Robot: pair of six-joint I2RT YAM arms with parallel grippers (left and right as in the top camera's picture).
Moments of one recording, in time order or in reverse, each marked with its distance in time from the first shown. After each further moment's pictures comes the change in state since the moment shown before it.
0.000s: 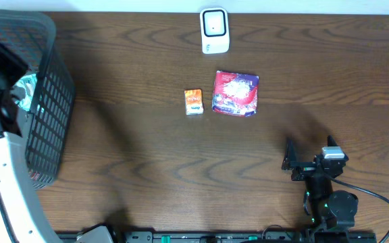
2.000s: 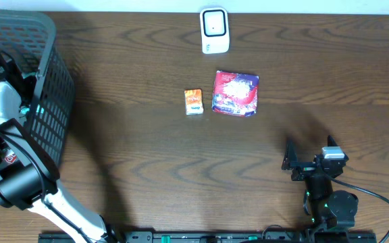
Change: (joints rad) left arm 0.103 0.689 0.000 0.162 0.097 0.357; right arm 0.000 0.000 0.000 0.000 0.000 0.000
